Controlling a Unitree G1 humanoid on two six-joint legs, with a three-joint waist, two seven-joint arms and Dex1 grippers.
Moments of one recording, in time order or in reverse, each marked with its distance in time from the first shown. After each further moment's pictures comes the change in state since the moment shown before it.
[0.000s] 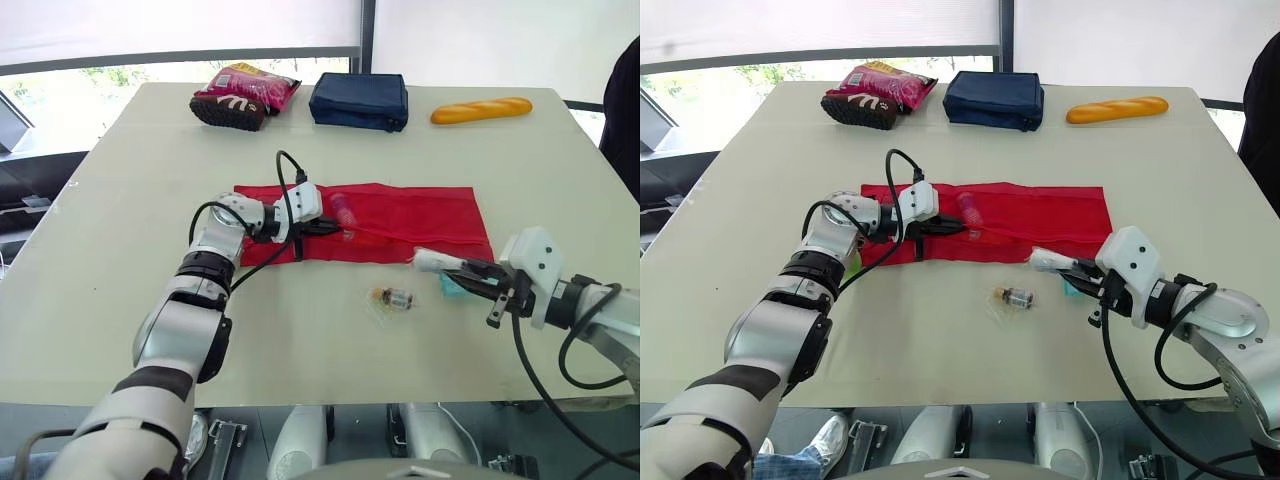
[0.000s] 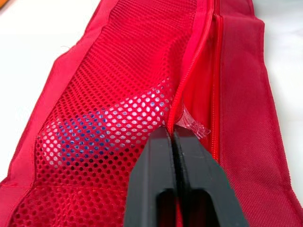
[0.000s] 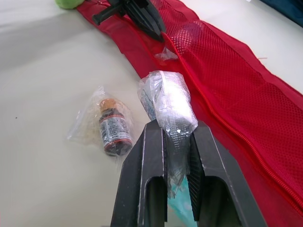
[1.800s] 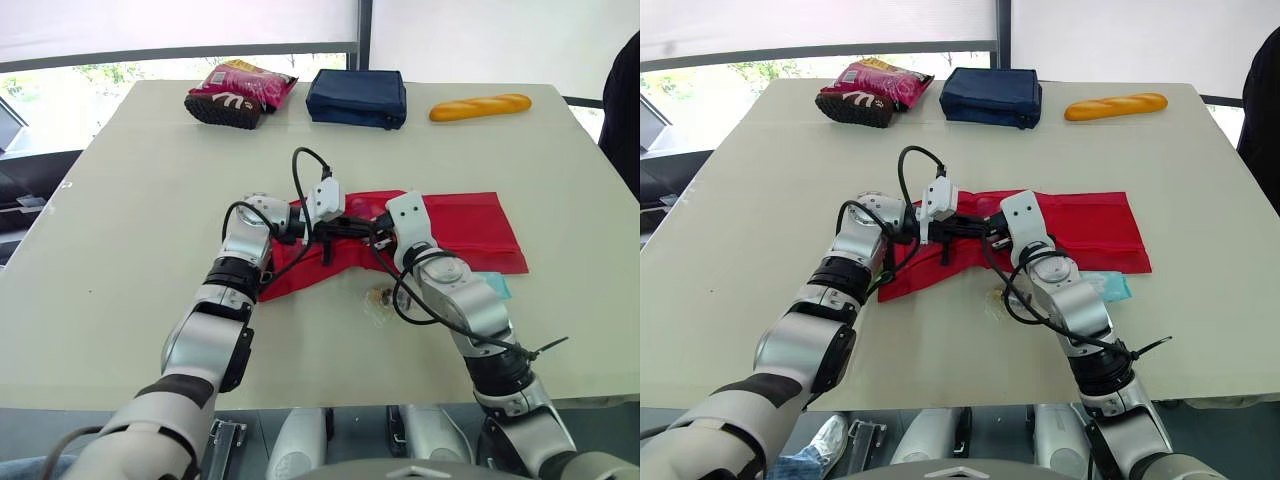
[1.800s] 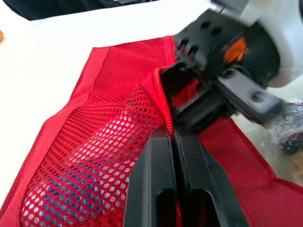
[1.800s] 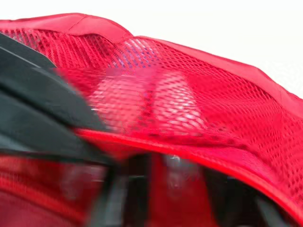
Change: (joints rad) left arm 0.055 -0.120 0.060 -0.208 -0.112 0.131 -0.146; right arm -0.442 0.722 0.399 0.540 -0.441 0.106 -0.635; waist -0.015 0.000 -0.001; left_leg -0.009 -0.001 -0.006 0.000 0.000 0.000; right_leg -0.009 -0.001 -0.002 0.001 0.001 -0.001
